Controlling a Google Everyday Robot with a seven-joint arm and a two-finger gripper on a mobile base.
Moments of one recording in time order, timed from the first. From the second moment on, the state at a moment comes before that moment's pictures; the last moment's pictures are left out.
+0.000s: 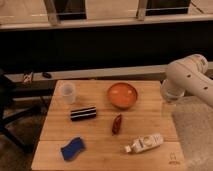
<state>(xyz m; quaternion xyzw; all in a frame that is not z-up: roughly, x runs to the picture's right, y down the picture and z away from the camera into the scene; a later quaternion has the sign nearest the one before) 0.285 0.108 0.683 -0.28 0.02 0.02 0.96</state>
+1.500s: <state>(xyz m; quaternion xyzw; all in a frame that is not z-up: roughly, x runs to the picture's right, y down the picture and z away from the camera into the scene) 0.259 0.157 0.684 -0.30 -0.02 -0.03 0.95</state>
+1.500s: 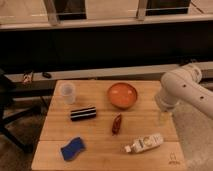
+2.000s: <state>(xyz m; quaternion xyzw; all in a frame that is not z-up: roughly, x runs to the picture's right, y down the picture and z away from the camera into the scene) 0.237 0.191 0.678 -0.32 -0.05 -0.05 0.95</state>
